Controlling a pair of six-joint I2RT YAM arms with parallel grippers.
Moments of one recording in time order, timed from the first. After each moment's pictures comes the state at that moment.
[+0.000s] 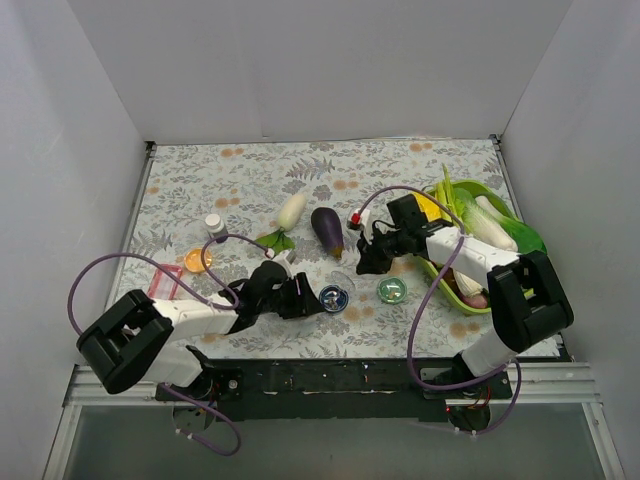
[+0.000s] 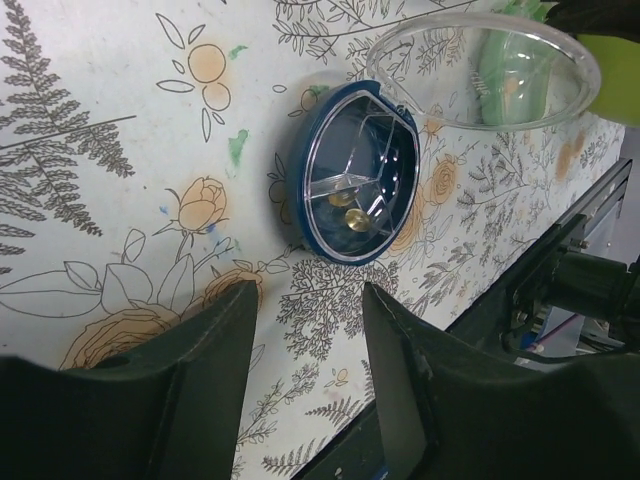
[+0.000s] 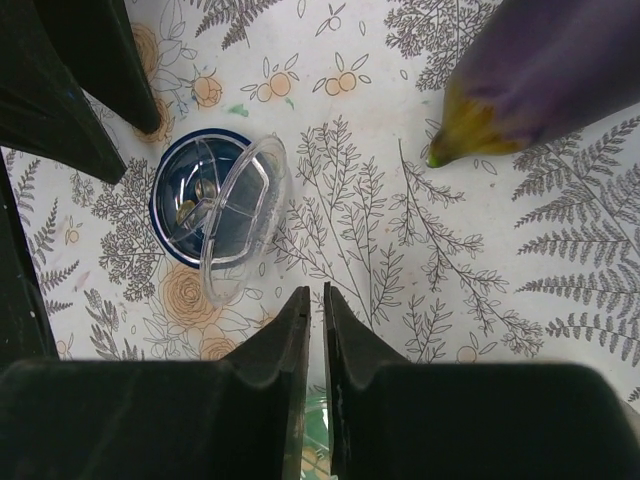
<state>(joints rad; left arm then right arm) -0.80 1.32 0.38 0.26 0.18 -0.90 0.48 1.54 0.92 -0.36 -0.73 -0.48</state>
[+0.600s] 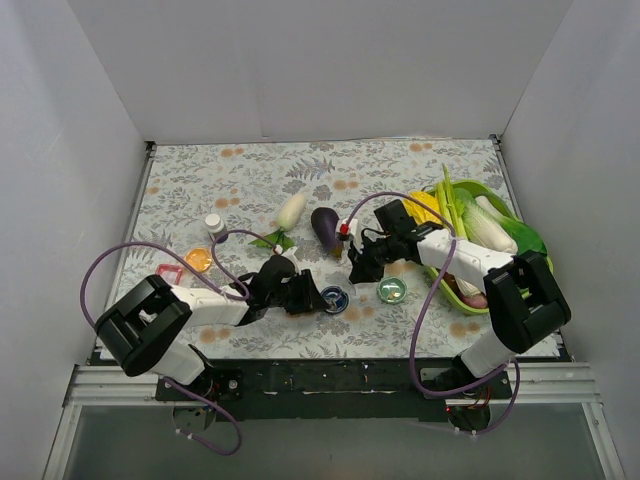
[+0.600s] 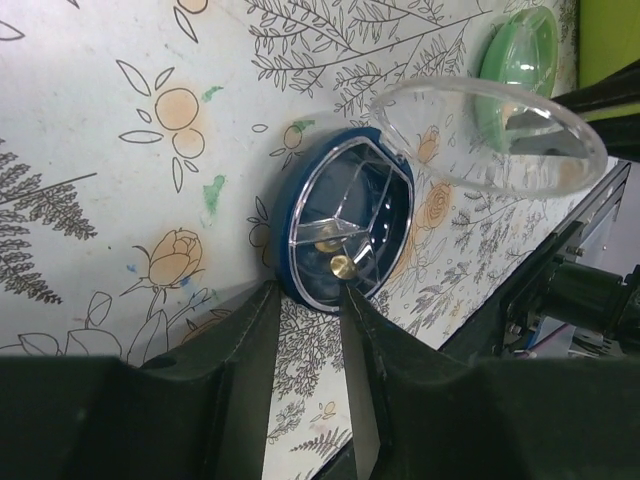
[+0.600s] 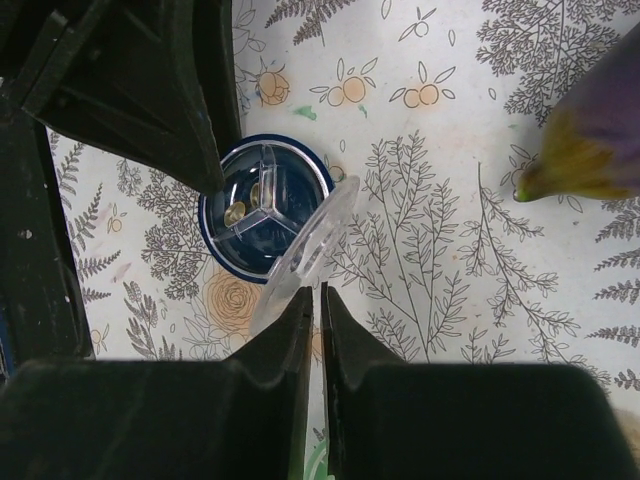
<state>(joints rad) -0.79 1.45 0.45 0.31 0.21 -0.91 0.58 1.56 0.94 -0.40 -0.72 -0.50</state>
